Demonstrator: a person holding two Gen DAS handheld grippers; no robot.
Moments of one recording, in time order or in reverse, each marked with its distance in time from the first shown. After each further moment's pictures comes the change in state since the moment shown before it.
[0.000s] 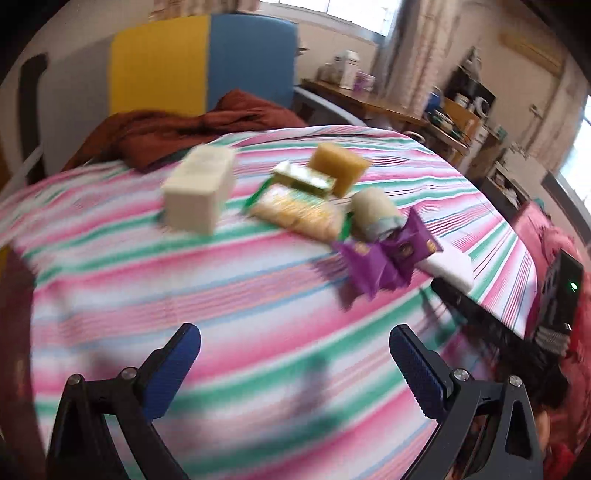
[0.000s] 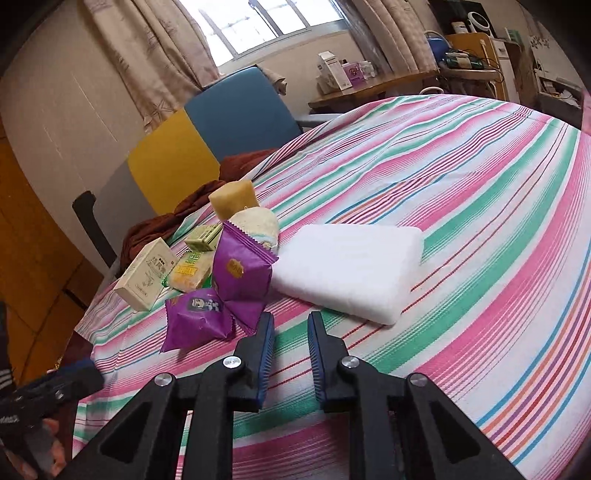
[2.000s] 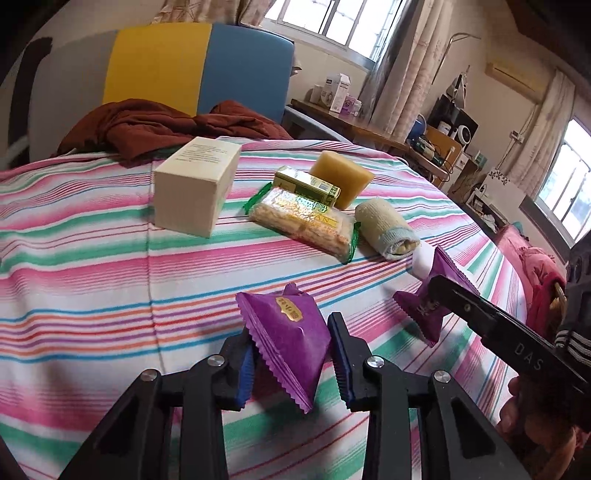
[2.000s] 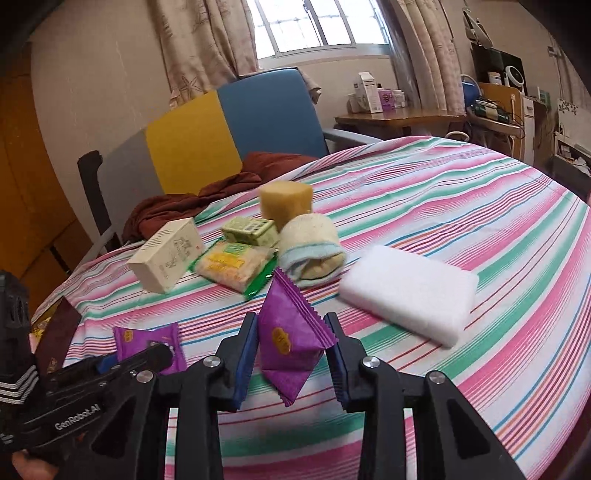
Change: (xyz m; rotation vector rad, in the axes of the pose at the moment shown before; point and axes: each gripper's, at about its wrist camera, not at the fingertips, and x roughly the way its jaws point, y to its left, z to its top) left arm 0.016 0.037 -0.024 -0.074 -0.111 -0.101; right arm -0.002 0.072 -0.003 -0.212 -0.016 -0.058
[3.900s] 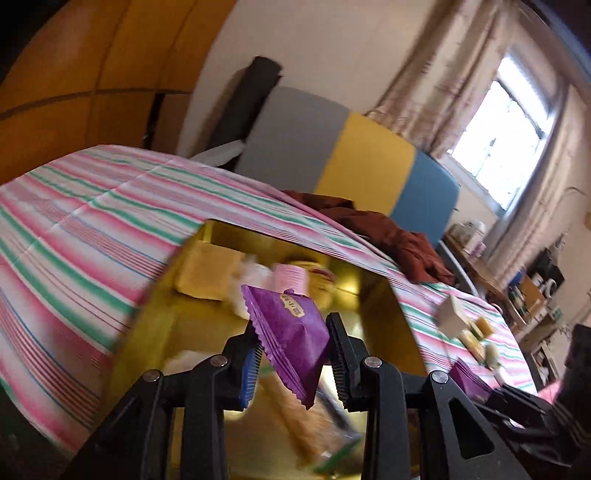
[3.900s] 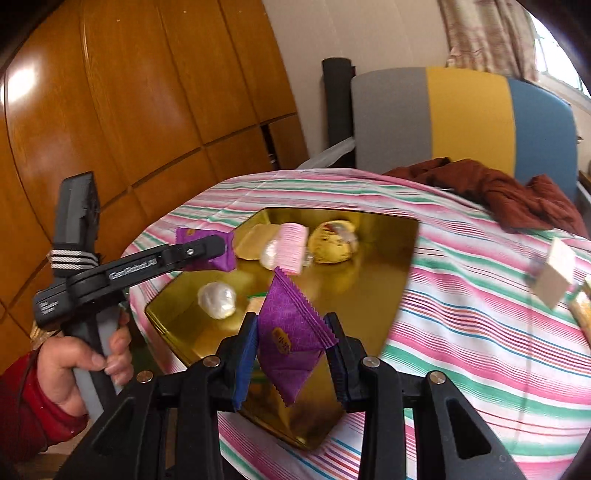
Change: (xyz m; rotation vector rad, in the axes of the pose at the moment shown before) left arm -0.303 0.274 -0.089 -0.467 -0.345 0.349; right arm -0.048 0.357 -0.079 -0.543 0.240 0.617
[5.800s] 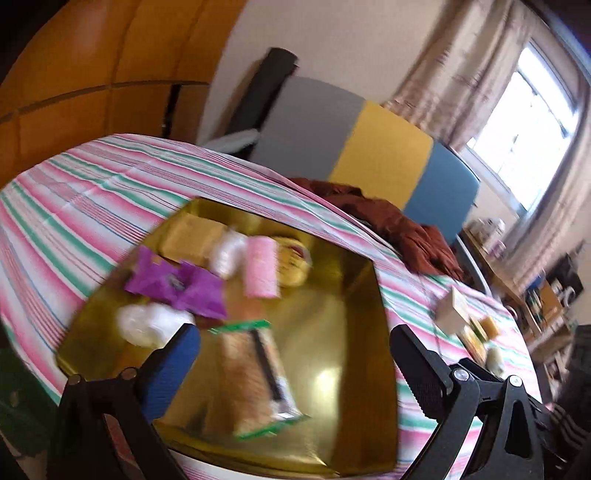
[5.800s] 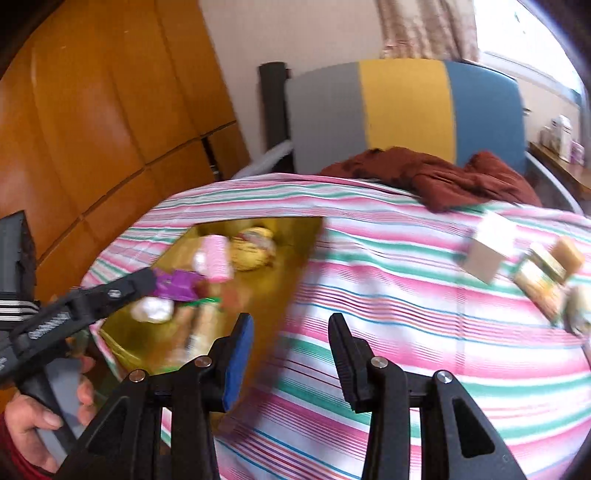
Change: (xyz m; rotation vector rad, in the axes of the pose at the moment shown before) left arm -0.002 -0.077 -0.024 -0.025 0.044 0.090; right arm -0.043 -0.074 -0.010 0.154 -0.016 -0.211
